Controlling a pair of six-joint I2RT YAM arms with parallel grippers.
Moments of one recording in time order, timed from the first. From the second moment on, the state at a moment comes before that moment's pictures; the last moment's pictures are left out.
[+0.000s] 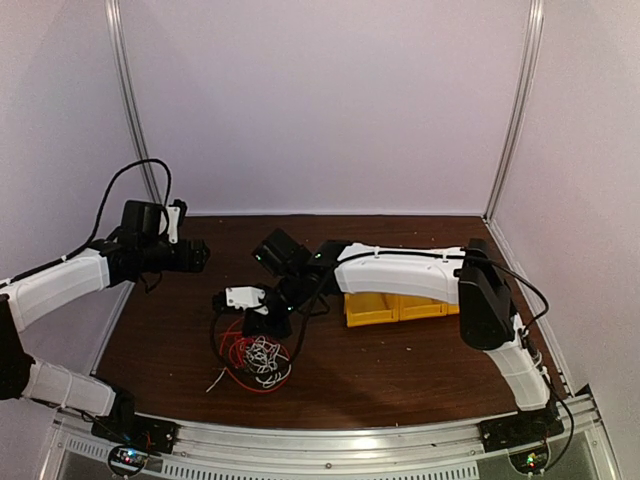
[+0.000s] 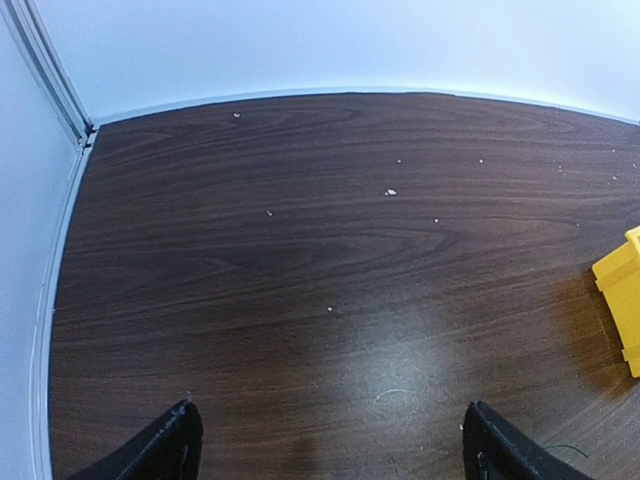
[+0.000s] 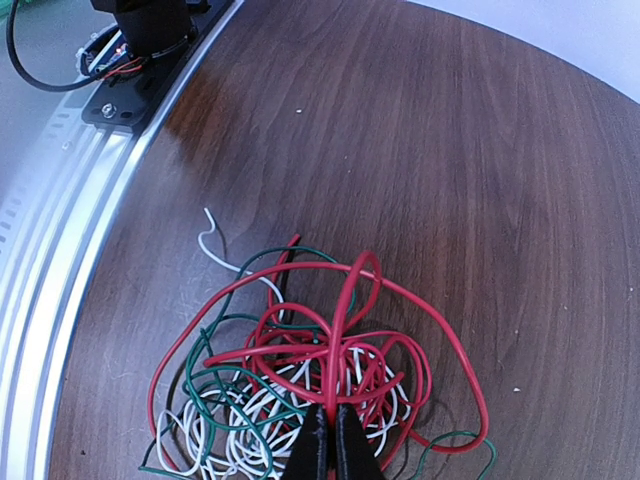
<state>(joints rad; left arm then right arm) -0.29 1.24 0.85 -0.23 -0.05 -0.14 1.08 2.32 2.03 -0.59 -0.45 -0.59</state>
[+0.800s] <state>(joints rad) -0.63 0.94 0.56 0.41 0.42 -0.16 0.96 1.97 2.08 -0.72 -0.51 -0.54</state>
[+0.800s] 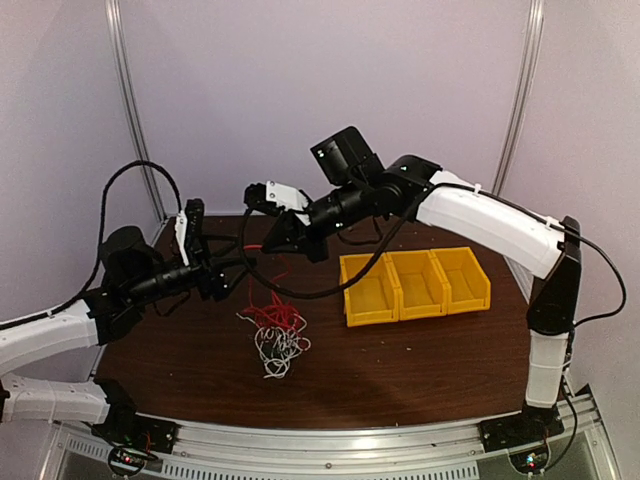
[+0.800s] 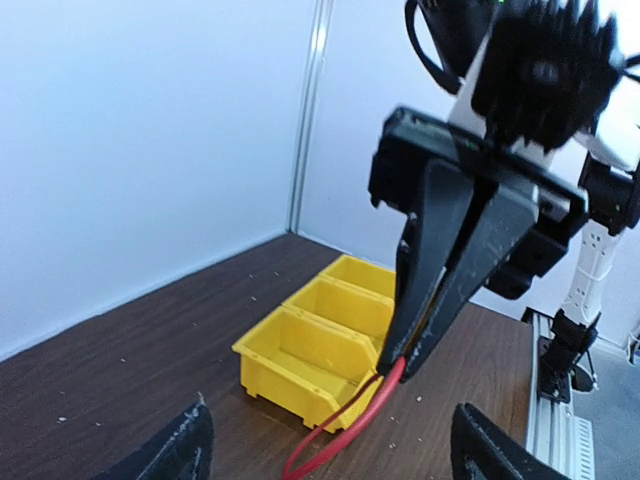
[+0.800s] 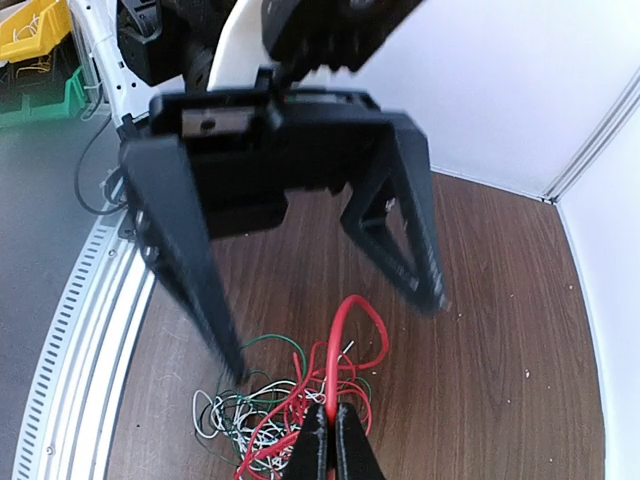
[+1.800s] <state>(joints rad) -0.80 1.81 0.58 0.97 -0.06 -0.24 0.72 1.83 2.38 -0.77 -0.77 -0.48</state>
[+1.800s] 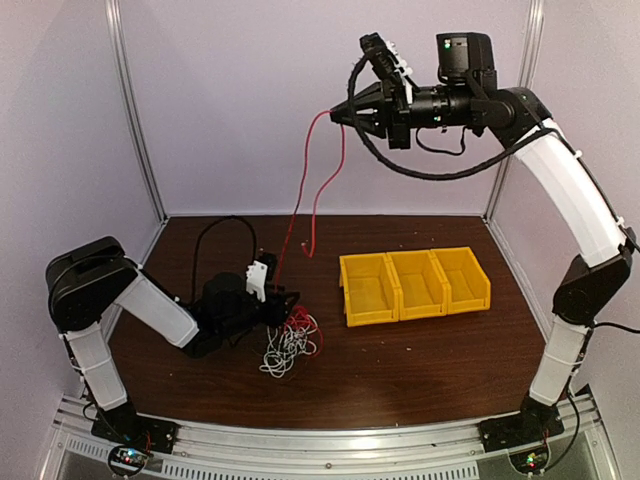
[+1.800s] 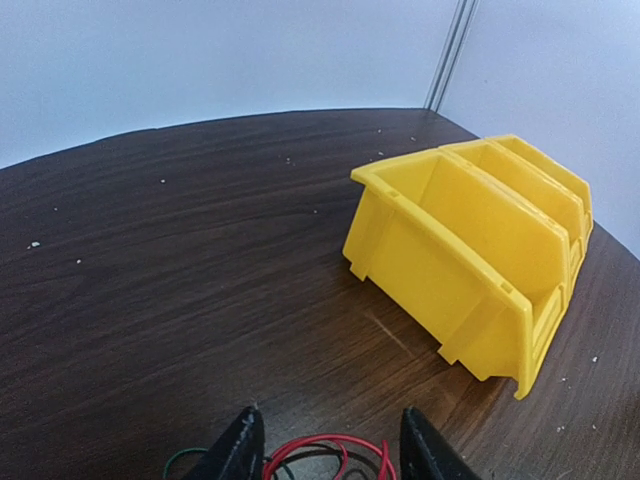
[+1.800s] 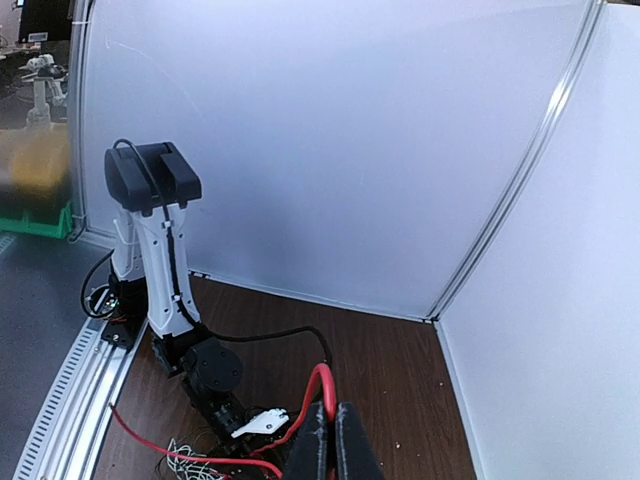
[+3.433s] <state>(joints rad) -0.69 1.61 0.72 0.54 -0.22 -0.37 0.06 1.49 2.00 -0.55 -0.83 -0.37</state>
